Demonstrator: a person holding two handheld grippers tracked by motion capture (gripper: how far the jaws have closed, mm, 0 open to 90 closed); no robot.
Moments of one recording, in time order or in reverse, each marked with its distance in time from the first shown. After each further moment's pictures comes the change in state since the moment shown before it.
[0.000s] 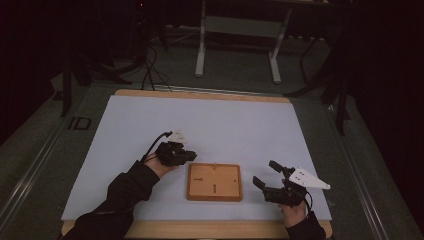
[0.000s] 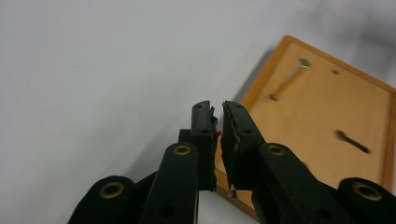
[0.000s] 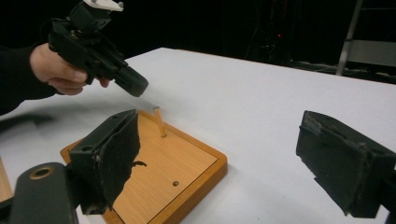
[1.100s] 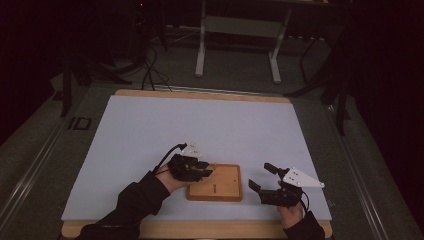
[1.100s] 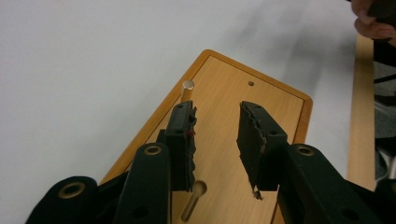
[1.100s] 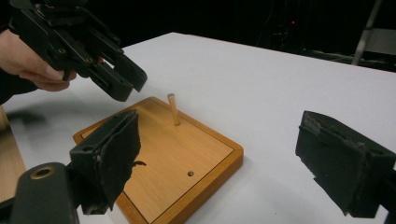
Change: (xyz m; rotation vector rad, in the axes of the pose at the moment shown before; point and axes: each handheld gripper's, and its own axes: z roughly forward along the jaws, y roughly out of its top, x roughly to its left) left arm -0.057 0.015 0.010 -0.012 -0.062 0.054; right arm 0.008 0.001 0.006 0.060 0.036 -0.024
